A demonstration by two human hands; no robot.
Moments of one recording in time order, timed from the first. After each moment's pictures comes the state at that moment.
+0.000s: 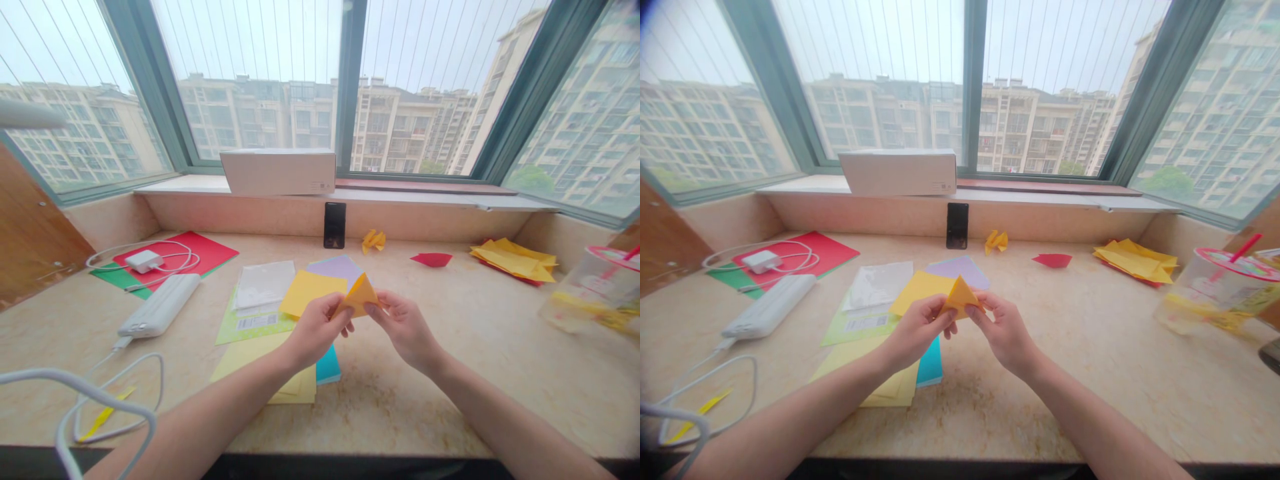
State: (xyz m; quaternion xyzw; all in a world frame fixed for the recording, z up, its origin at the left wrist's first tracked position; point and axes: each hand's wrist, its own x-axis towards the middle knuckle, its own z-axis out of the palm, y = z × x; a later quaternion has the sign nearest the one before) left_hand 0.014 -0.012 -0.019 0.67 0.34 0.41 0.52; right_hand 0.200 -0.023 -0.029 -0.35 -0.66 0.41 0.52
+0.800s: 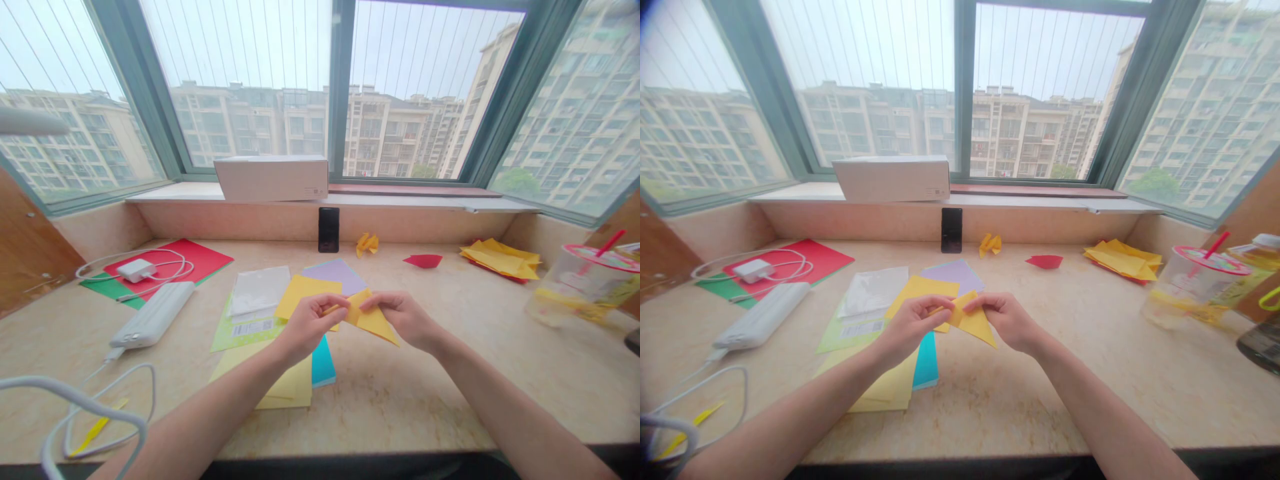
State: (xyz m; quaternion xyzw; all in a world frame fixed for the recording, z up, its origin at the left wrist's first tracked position) left_hand 0.007 -0.003 -0.018 0.63 0.33 0.44 0.55; right_hand 0.228 -0.006 -0.025 -0.35 -0.61 0.54 0.46
